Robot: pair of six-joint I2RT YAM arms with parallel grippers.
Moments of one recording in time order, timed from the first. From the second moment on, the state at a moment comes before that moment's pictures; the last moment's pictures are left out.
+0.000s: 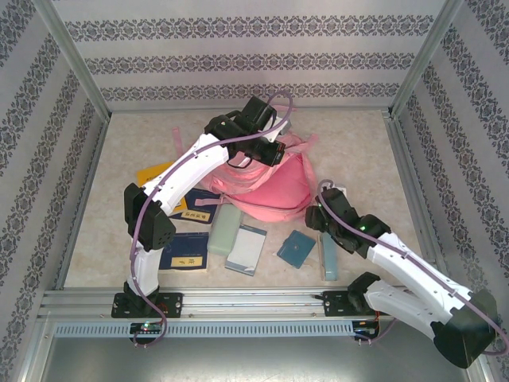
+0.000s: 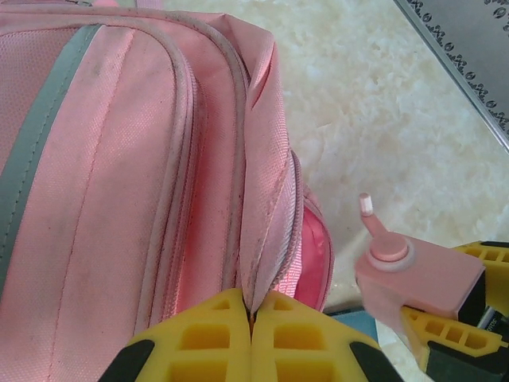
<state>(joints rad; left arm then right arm) -0.67 2.01 2.10 -0.99 0.25 -0.18 0.59 0.89 0.65 -0.73 0.26 0.62</state>
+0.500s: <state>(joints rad) -0.63 2.00 2.10 -0.99 0.28 -0.18 0.44 0.80 0.60 -0.53 -0.02 0.84</state>
